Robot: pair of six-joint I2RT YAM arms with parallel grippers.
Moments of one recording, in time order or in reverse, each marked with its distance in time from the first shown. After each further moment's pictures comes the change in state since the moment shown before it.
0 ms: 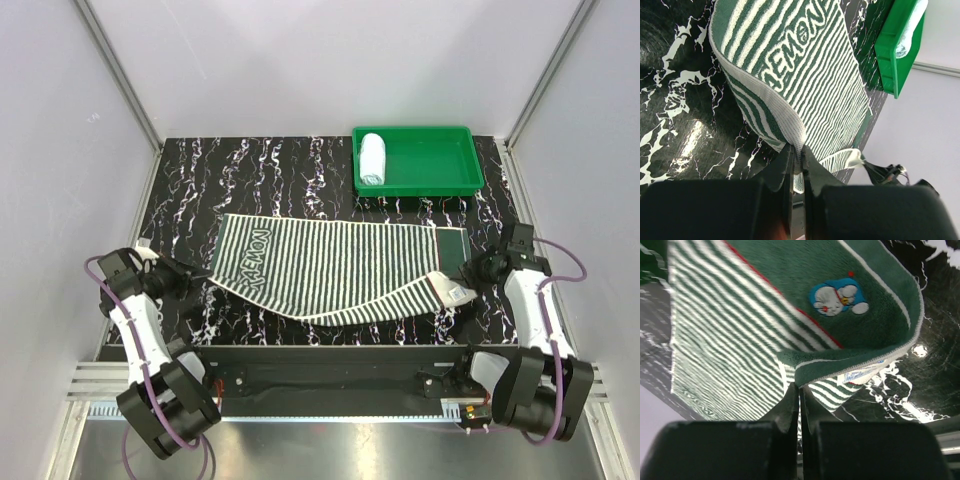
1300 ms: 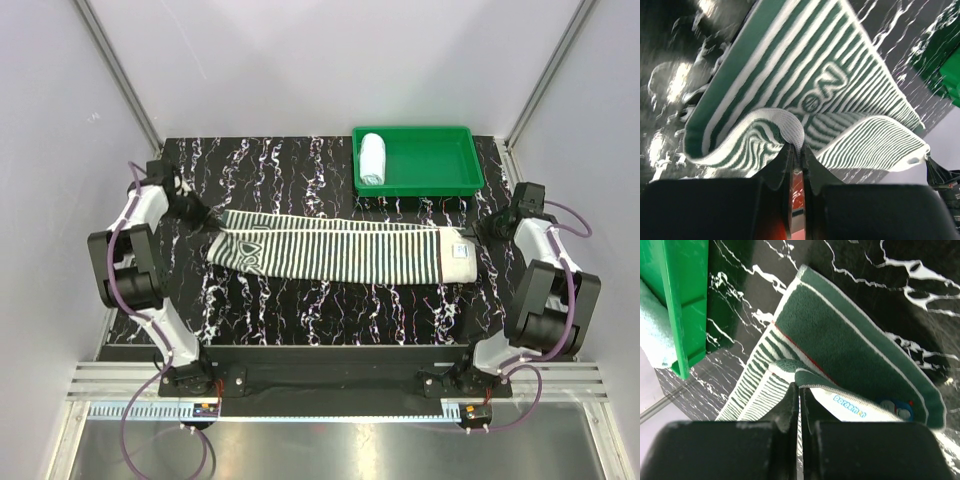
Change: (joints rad) left arm -0.388 0.880 0.715 -0.066 -0.320 -0.038; right arm -0.066 0.416 0.322 0.207 -0.005 0.020
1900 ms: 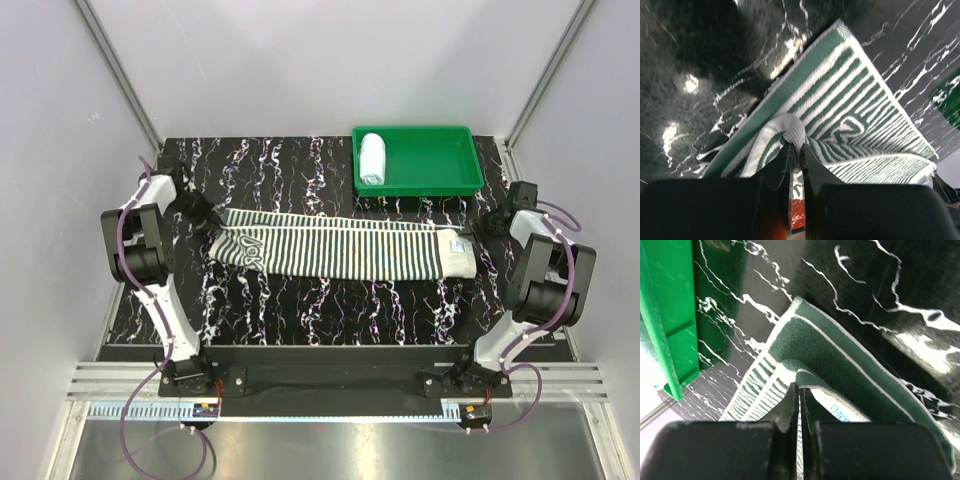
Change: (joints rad) left arm -0.026 0.234 0.196 -0.032 -0.098 -0.026; right arm 0.000 0.191 0.048 0.100 -0.016 0.000
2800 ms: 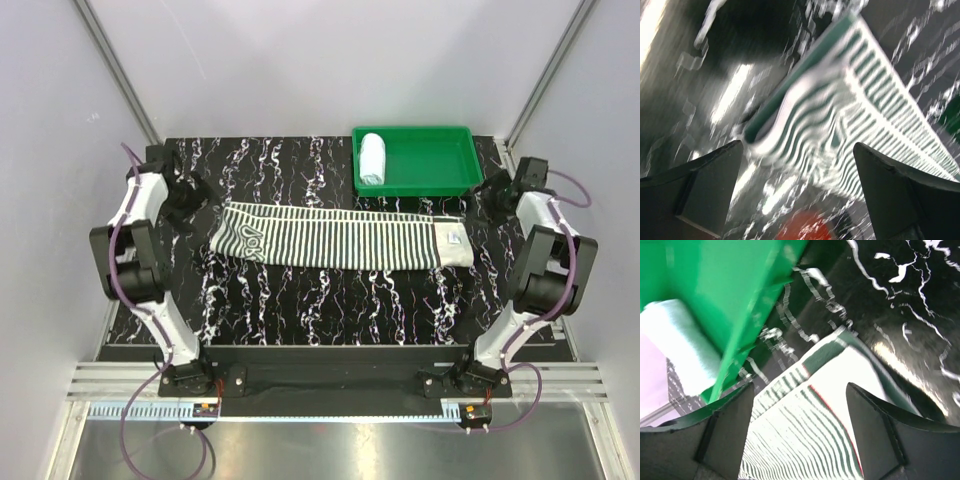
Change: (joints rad) left arm -0.006 -0.119 0.034 -0.038 -0.177 0.008; right arm 0.000 0.104 0.224 0.022 -0.010 -0.064
